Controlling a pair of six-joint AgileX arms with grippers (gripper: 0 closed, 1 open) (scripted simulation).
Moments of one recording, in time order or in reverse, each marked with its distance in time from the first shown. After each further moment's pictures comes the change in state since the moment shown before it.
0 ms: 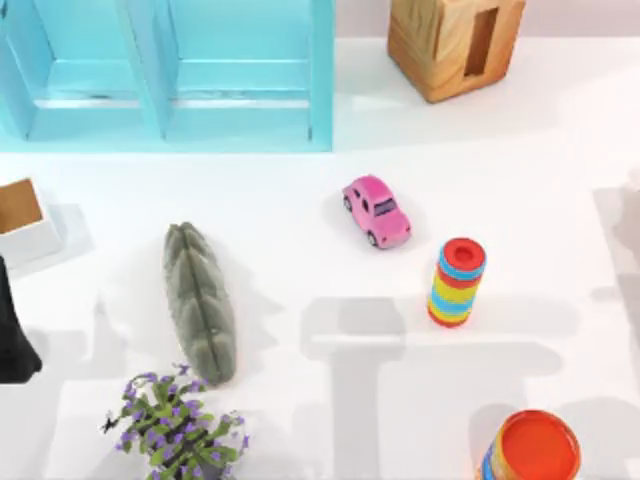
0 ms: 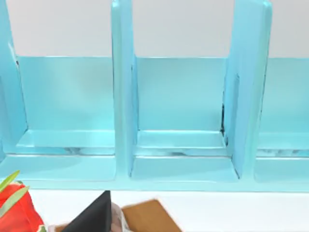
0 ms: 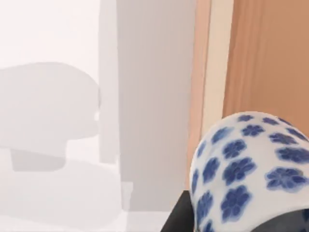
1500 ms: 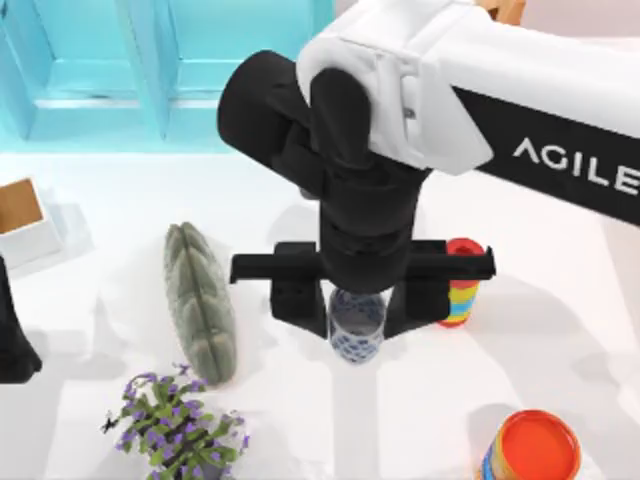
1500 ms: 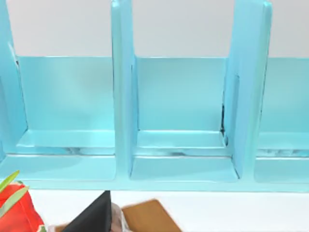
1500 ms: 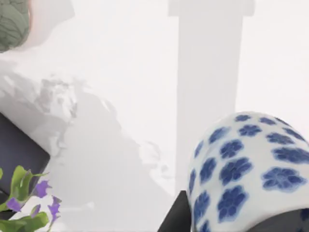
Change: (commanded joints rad) left arm 0.000 0.000 0.000 0.000 0.000 0.000; right arm 0.999 0.556 0.626 -0.058 -0.008 1.028
